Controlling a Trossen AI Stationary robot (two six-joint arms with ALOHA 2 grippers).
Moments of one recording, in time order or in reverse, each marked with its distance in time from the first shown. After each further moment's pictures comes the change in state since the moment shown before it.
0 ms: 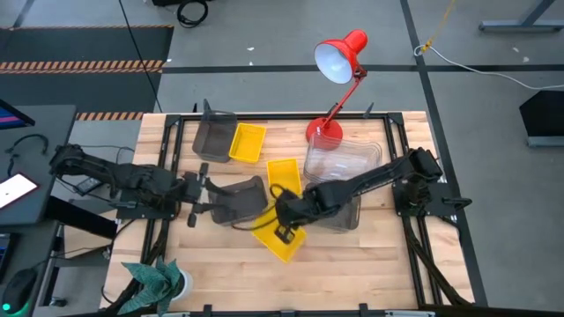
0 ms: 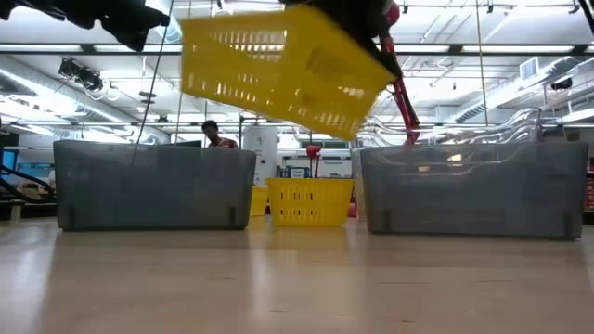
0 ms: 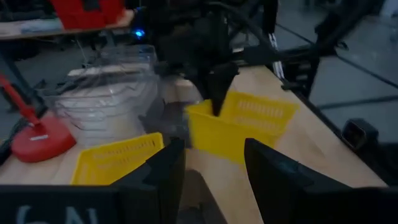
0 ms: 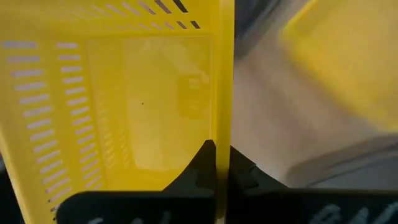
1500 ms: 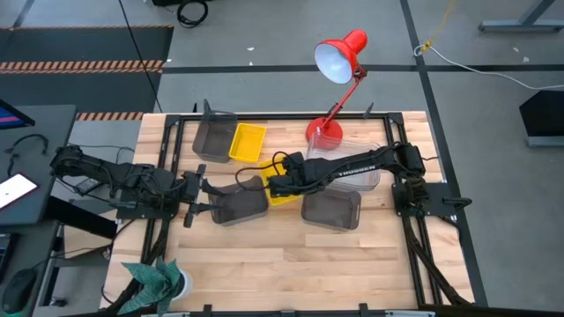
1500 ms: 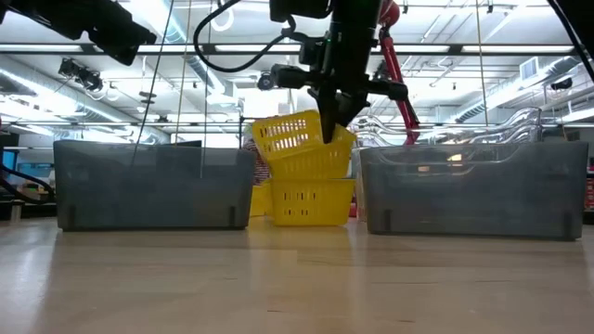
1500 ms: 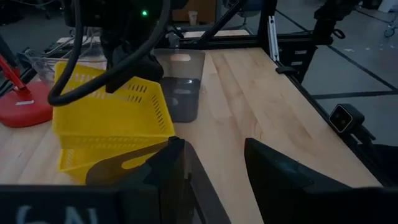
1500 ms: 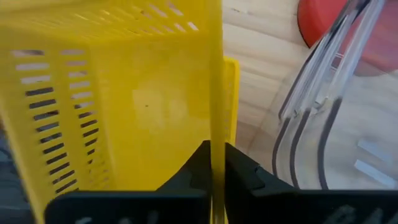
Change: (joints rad) left arm 0.000 -0.048 -0.007 -0.129 0.026 -0.092; right arm -0.177 0.106 0.117 -0.306 0.381 0.395
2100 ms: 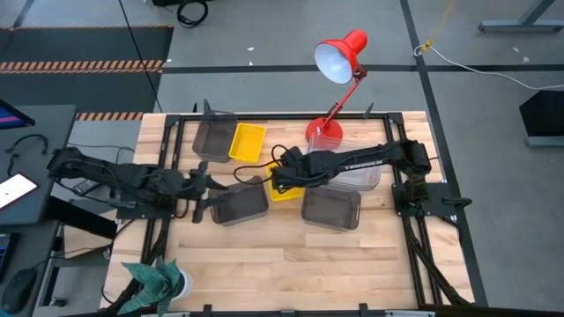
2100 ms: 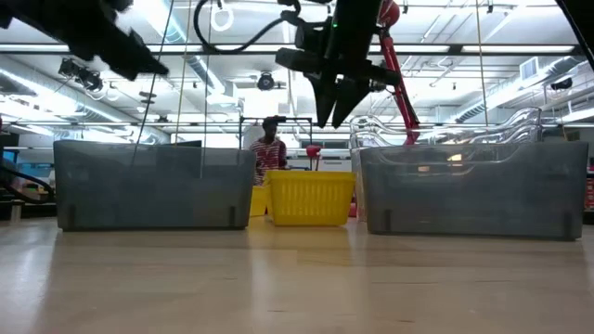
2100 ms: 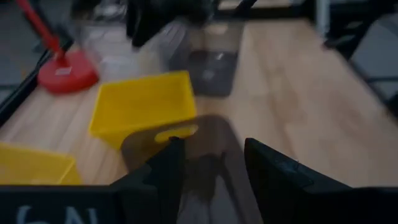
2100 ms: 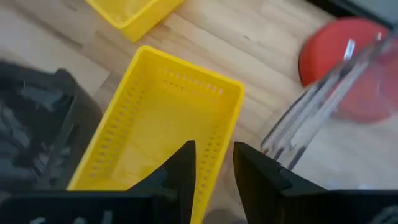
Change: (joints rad) left arm 0.065 0.082 0.001 -0.037 -0.073 -0.002; right arm -0.024 -0.059 0.010 -0.001 -0.011 -0.285
